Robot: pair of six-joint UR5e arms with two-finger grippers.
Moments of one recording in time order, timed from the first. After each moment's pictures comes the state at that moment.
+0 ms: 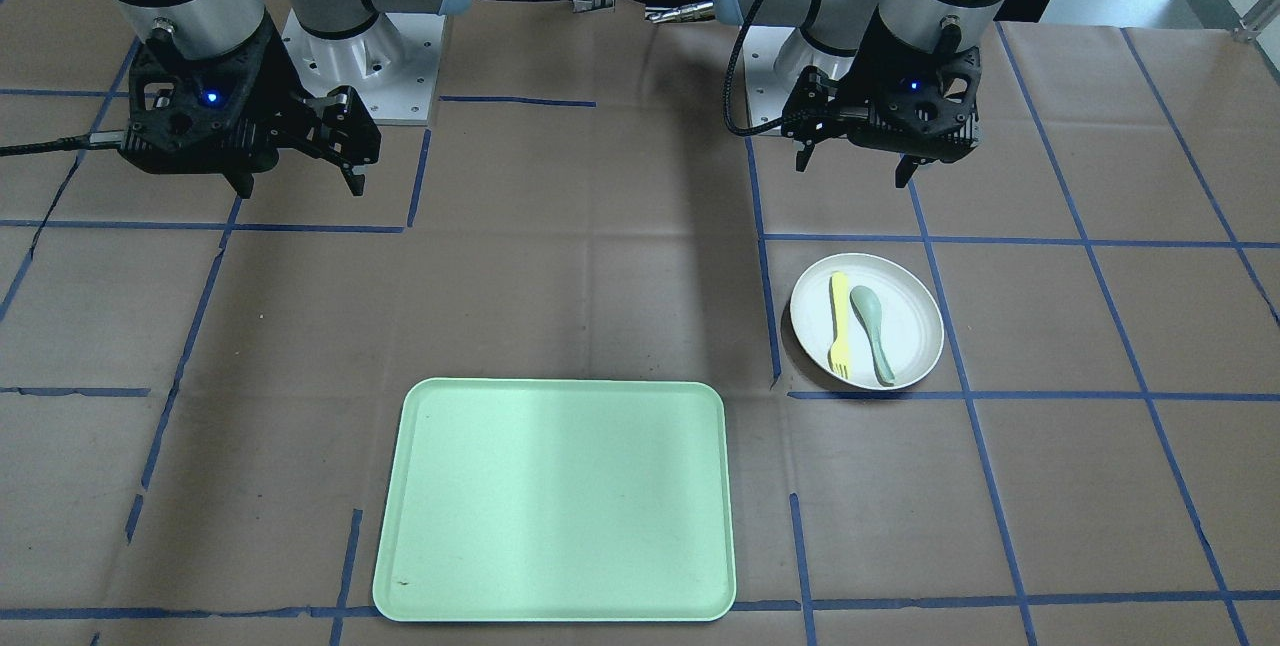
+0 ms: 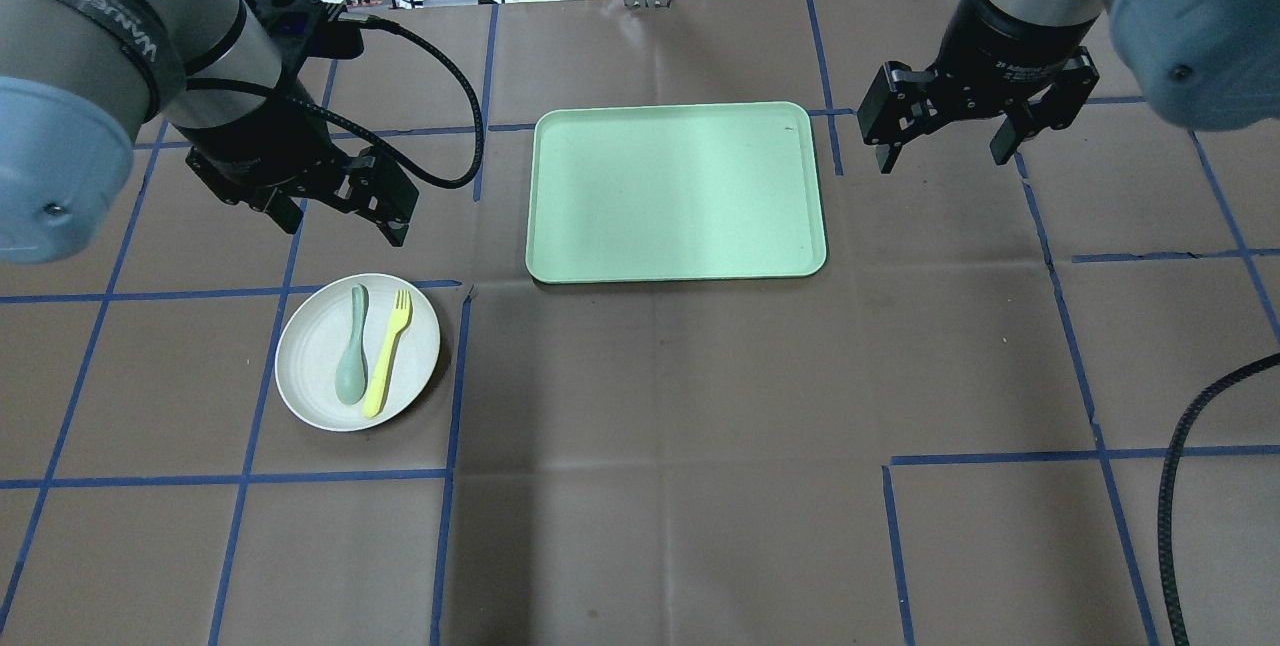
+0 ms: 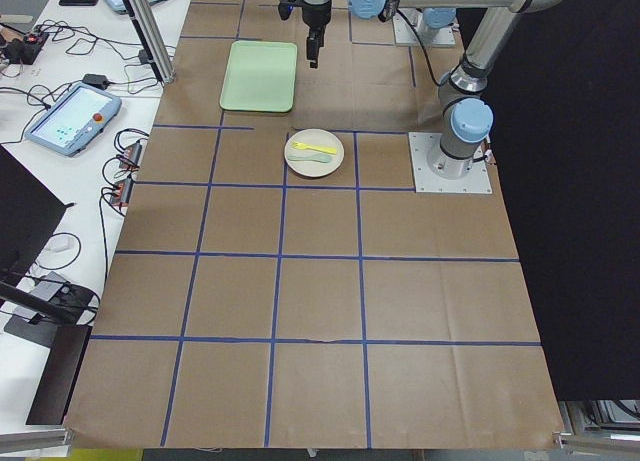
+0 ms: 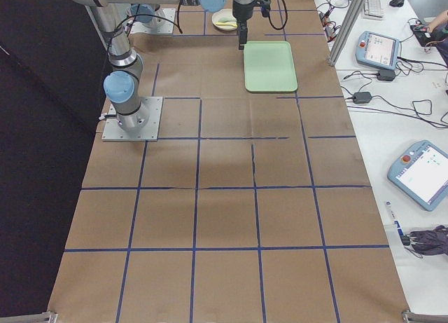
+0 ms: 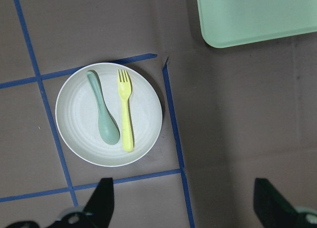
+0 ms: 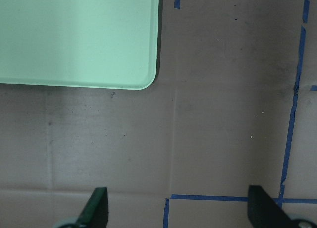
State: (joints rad) left arm -1.57 -1.50 -1.69 -1.55 1.57 0.18; right arm 1.58 -1.57 1.59 -1.59 -1.56 -0.04
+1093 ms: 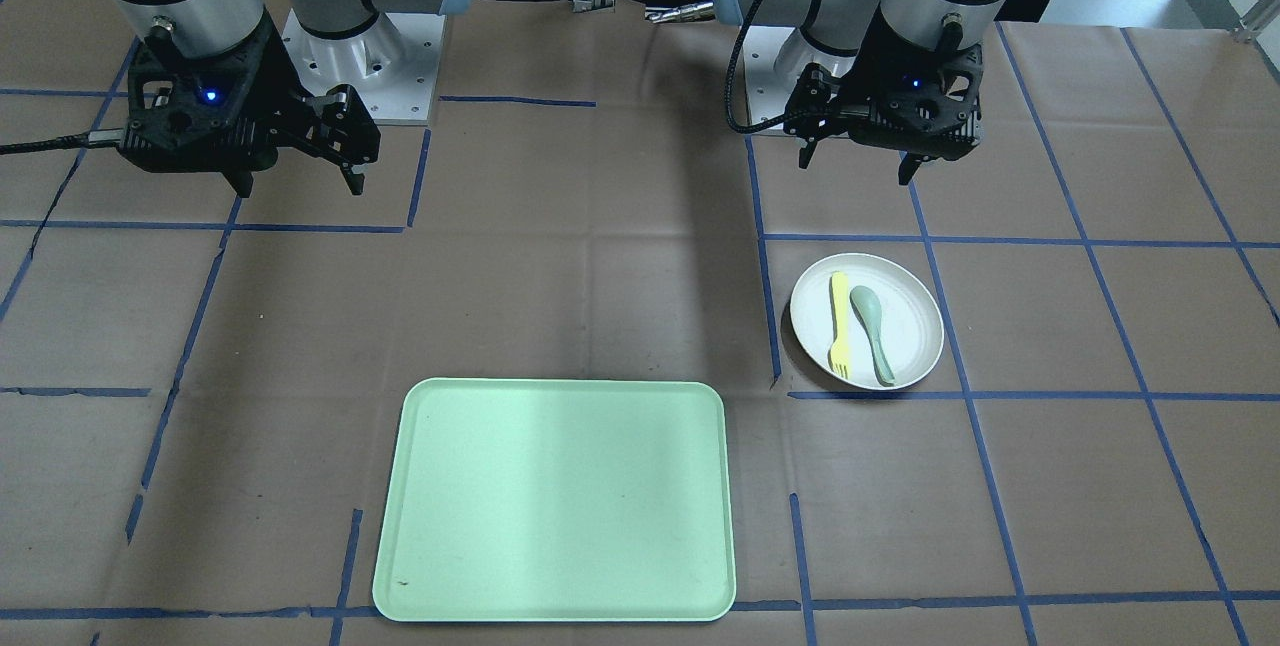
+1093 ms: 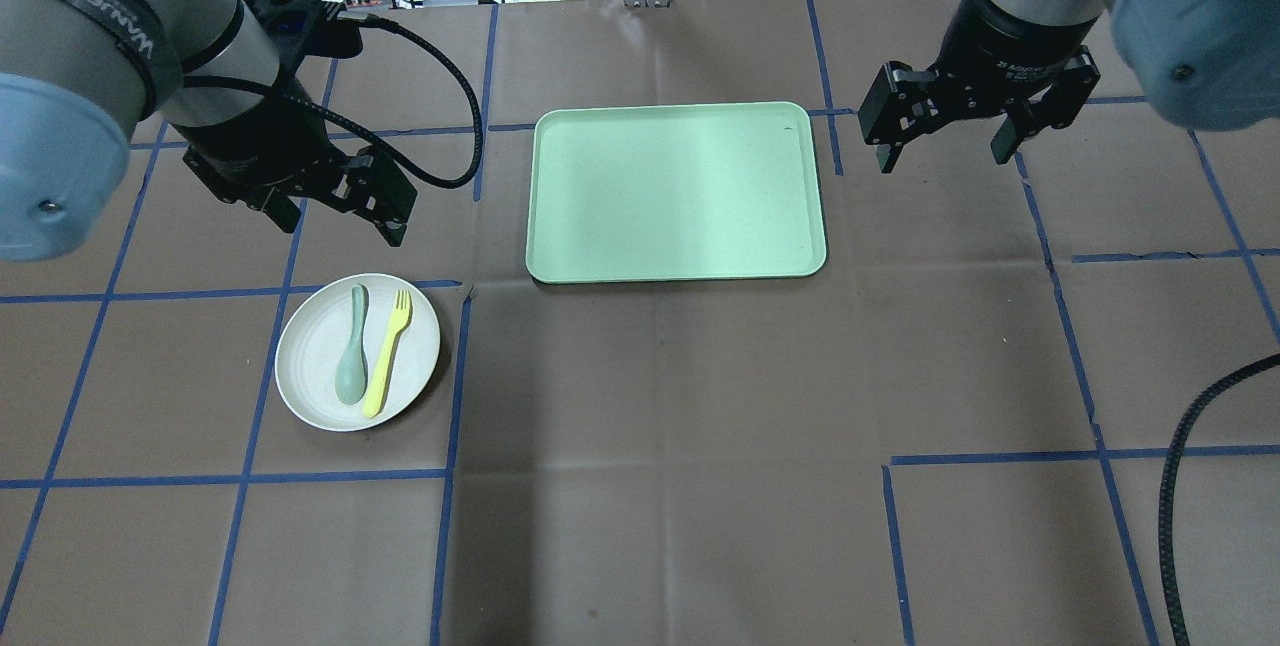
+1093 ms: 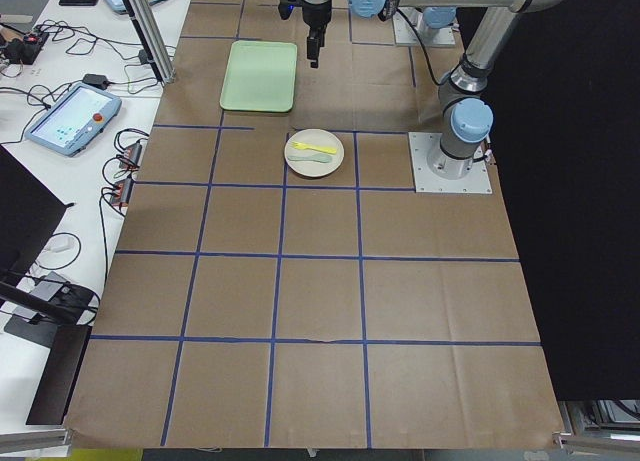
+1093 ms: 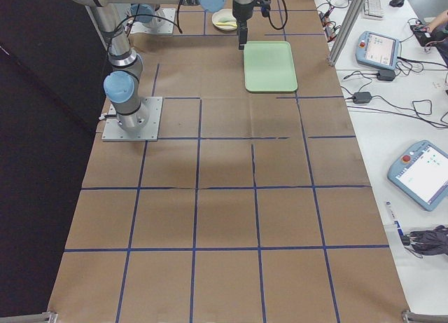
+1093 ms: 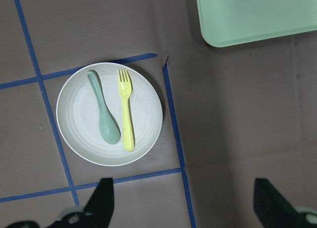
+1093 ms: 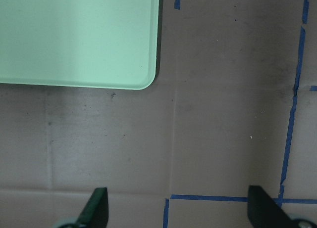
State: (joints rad) left arm -1.56 -1.50 -1.68 -1.57 1.58 0.19; right arm 1.58 -1.57 1.59 -1.59 -1.56 -0.04
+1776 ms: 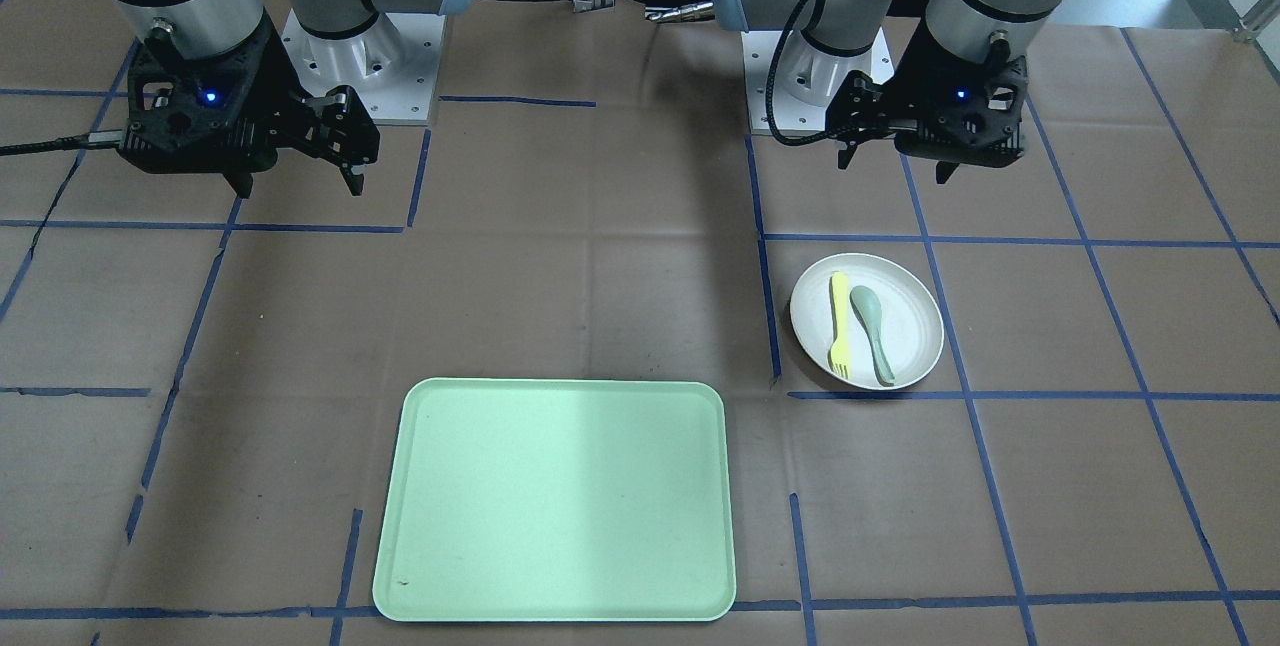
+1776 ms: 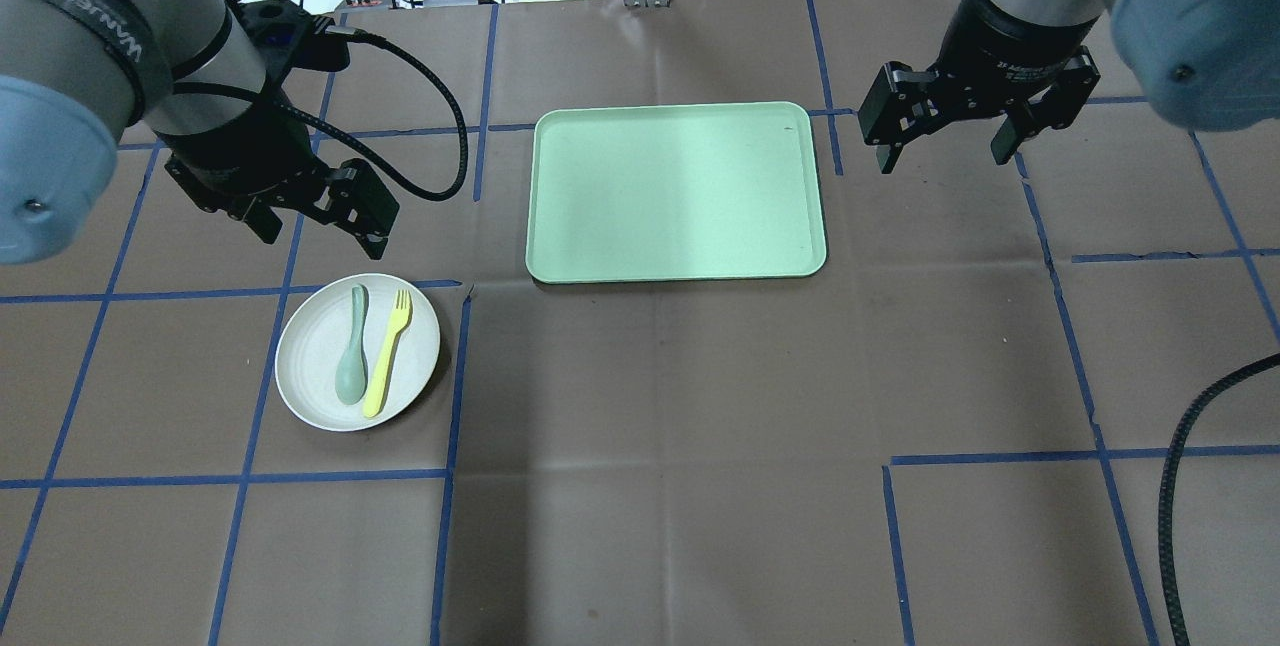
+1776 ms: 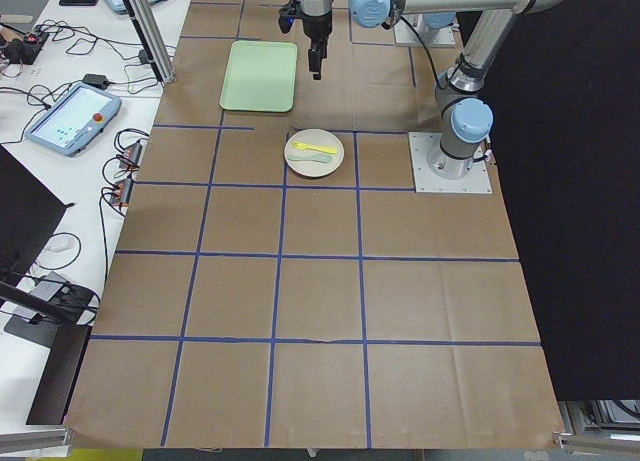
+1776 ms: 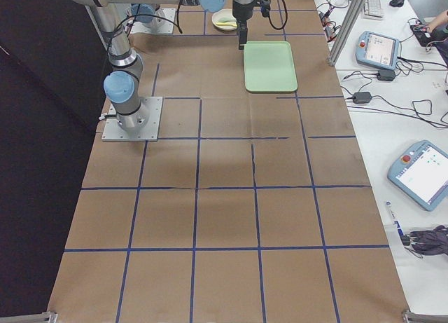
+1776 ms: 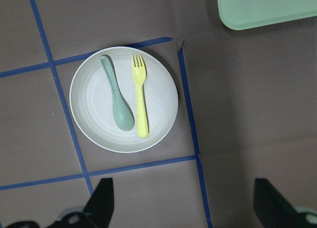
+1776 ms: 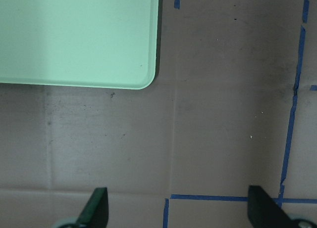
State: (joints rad) left arm -1.46 -1.49 -1.70 -1.60 1.60 0.27; right arm 1.58 -1.57 1.59 -1.59 -1.56 -0.04
